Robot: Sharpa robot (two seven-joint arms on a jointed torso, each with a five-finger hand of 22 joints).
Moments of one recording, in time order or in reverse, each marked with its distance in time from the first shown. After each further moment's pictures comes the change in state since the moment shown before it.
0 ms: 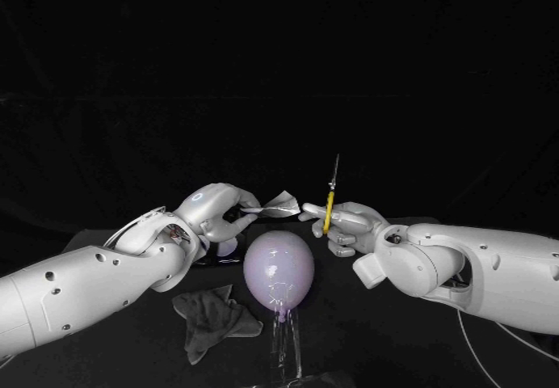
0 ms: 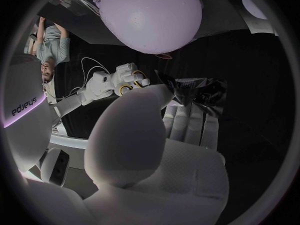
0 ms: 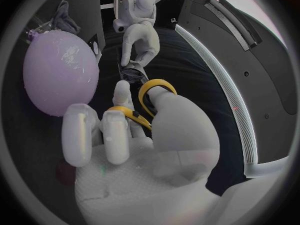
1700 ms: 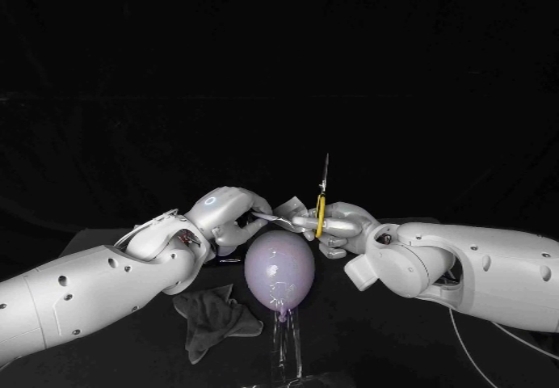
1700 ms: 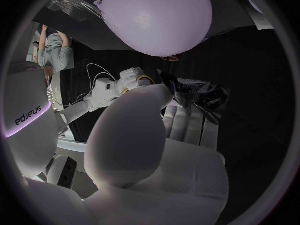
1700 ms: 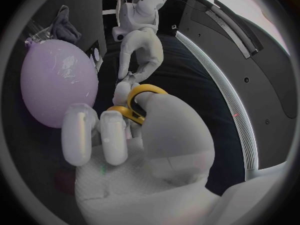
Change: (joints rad) left arm 0.001 0.024 -0.014 0.022 -0.081 -0.022 -0.005; left_hand -0.009 0.002 0.003 -0.005 0.000 0.002 0.002 0.004 0.021 0.002 -0.002 -0.006 0.002 0.000 0.000 -0.008 0.002 0.000 -0.009 -0.005 0.003 0.003; right arm 0.006 0.038 0.003 0.005 -0.054 -0.006 -0.032; right_hand 0.192 0.164 0.159 -0.077 0.012 0.135 -0.027 0.018 0.003 0.004 -0.004 0.031 0.051 -0.001 -0.002 0.009 -0.002 -0.007 -0.006 -0.005 -0.011 0.000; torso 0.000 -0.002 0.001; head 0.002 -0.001
